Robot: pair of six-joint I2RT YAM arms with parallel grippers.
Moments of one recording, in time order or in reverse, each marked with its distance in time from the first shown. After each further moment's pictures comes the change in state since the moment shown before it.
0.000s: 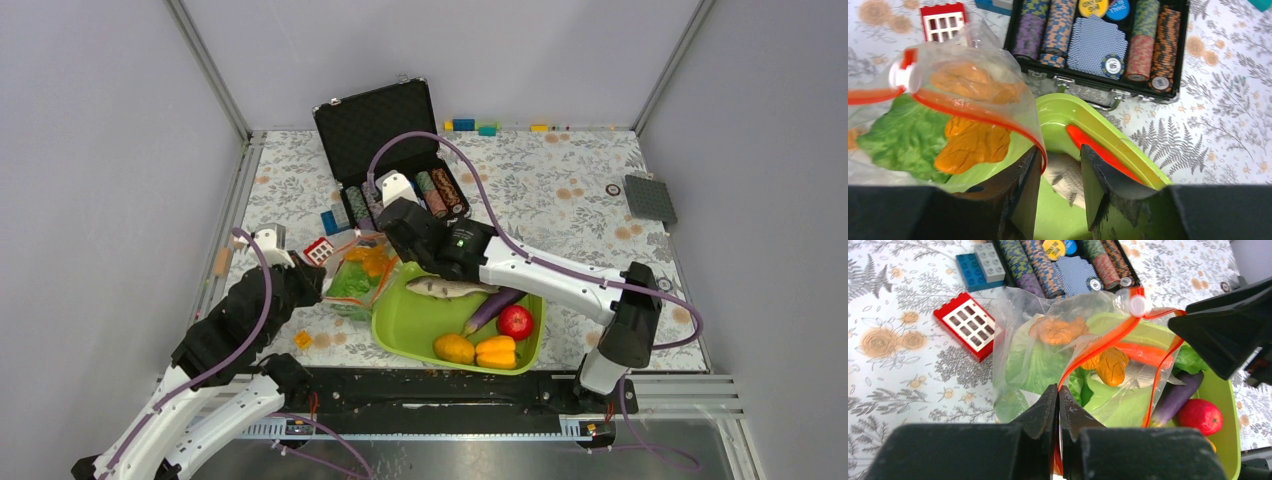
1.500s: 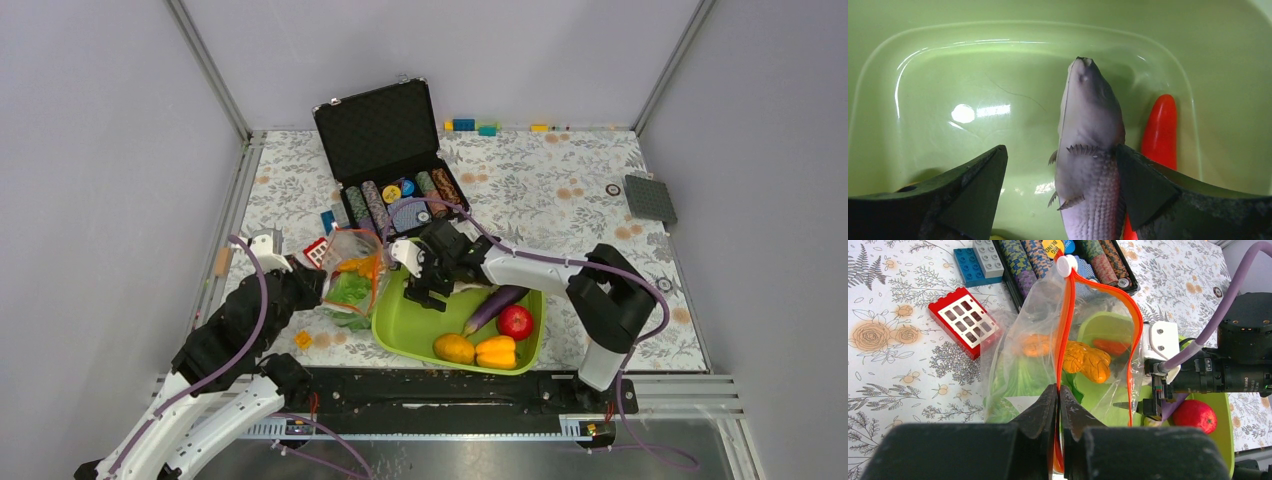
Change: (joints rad) left arm 0.000 -0.058 -0.046 0.010 0.002 -0.030; right arm -0.222 0.056 -0.478 0.267 -0.813 -0.680
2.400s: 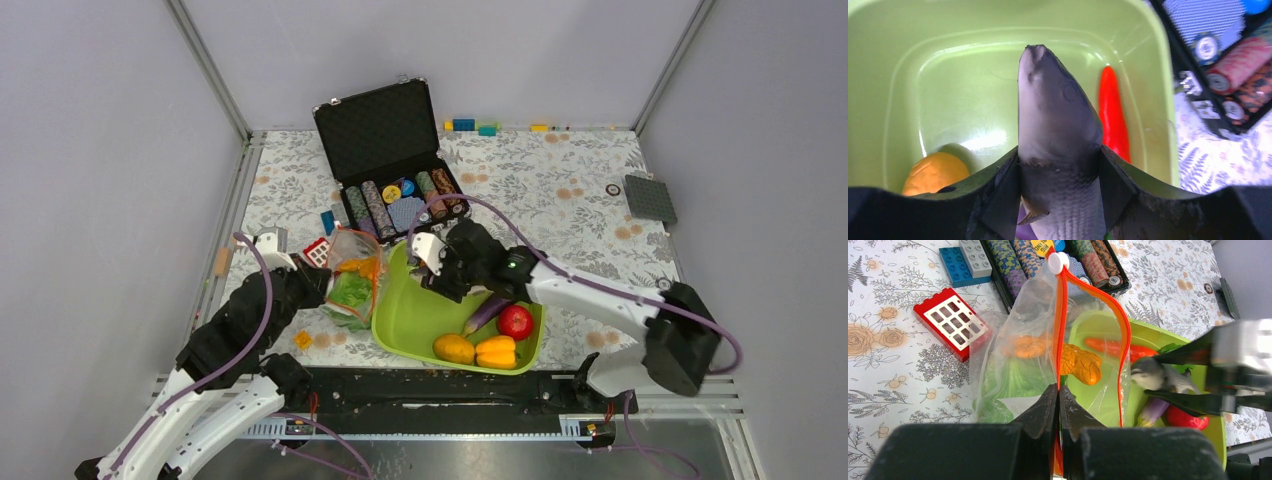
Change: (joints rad) left arm 0.000 0.016 -0.011 0.038 0.032 0.001; right arm 0.032 -0.282 -0.110 -0.008 0.151 0.045
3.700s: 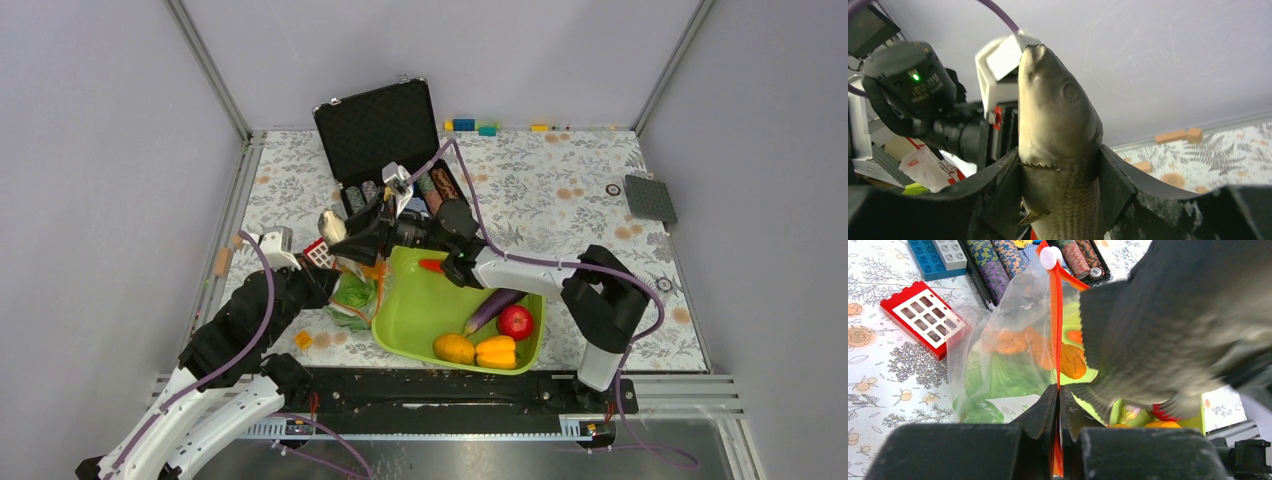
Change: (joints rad) left arm 0.000 0.006 -0.014 0.037 0.077 -0.019; right arm 0.029 0.313 0.185 1.339 -0.465 0.996
